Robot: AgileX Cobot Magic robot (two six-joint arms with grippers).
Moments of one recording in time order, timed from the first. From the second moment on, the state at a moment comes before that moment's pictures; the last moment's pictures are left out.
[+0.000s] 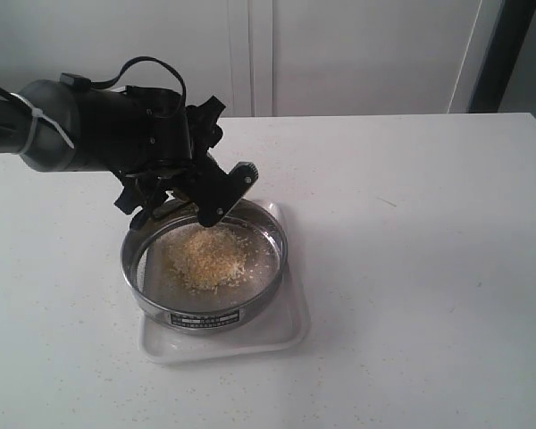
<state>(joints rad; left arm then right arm) -0.71 1.91 -1.35 1.06 0.64 0.83 0.08 0.00 -0.01 -0.01 0.34 0.08</state>
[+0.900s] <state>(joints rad) -0.71 1.91 -1.35 1.07 0.67 1.01 0.08 0.00 -0.01 -0.01 0.34 0.08</state>
